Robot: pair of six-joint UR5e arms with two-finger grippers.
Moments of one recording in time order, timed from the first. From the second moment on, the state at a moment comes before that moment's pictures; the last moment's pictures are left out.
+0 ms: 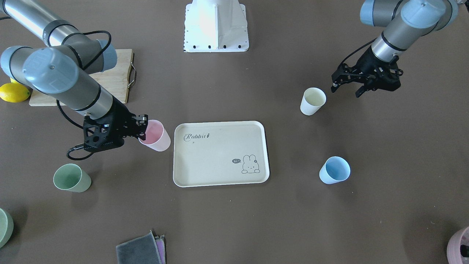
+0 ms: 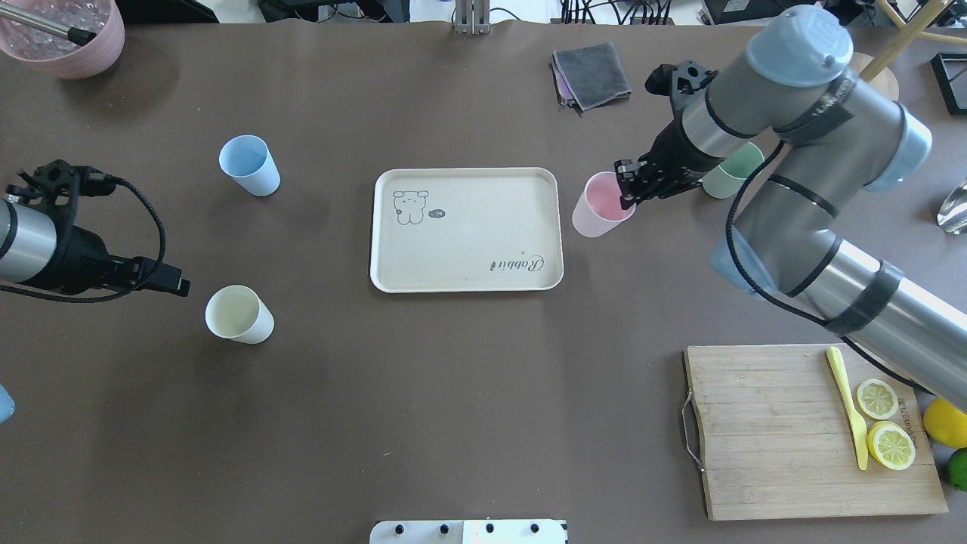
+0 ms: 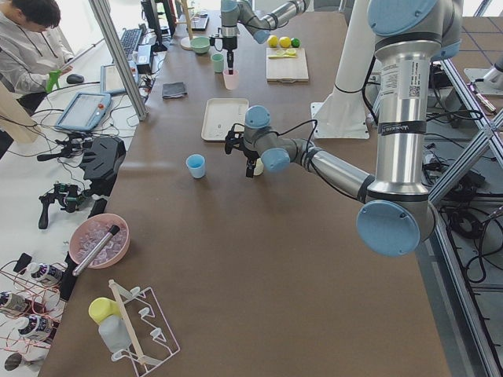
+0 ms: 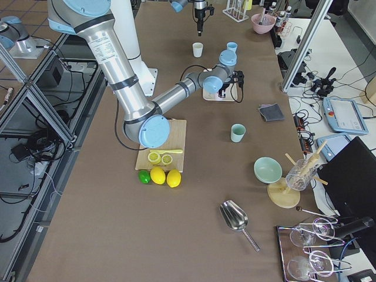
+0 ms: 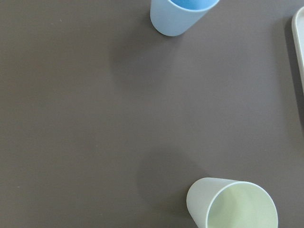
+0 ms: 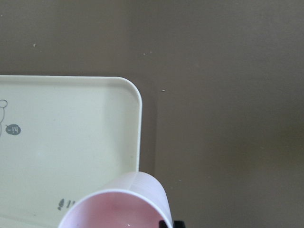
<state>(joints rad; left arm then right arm) -0.79 -1.56 -1.95 -2.07 -2.13 -0.97 0.82 -1.02 1.57 -1.26 2.22 1.00</state>
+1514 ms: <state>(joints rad) -0.70 -2.04 -1.76 -1.80 -2.06 -0.98 0.73 -0.91 1.46 -1.26 2.15 1.08</state>
